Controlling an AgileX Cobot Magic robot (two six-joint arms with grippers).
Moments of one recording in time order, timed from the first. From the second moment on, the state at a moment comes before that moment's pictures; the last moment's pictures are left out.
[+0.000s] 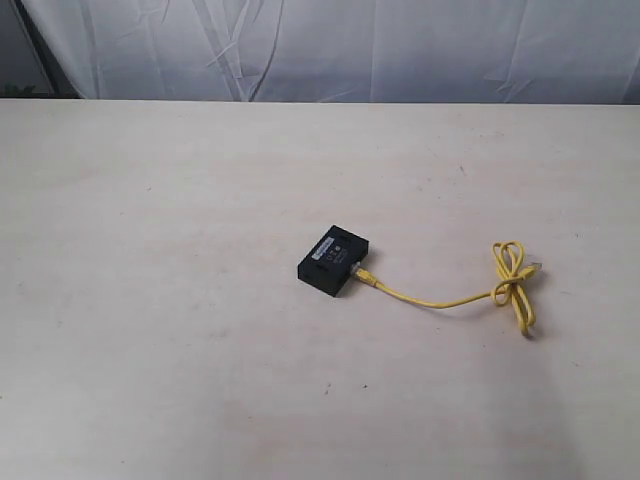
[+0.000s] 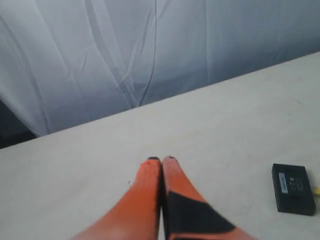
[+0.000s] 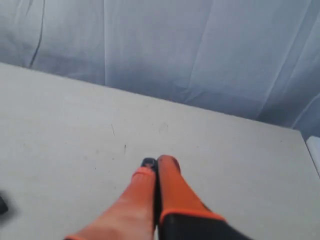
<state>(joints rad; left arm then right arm) -0.24 0.68 -0.59 -0.27 0.29 0.38 0.08 0.85 -0.75 0.00 0.39 -0.16</state>
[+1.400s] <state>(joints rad) -0.24 0.18 -0.38 -0.37 0.17 0.38 0.08 0.27 -0.29 0.19 0.05 -0.15</state>
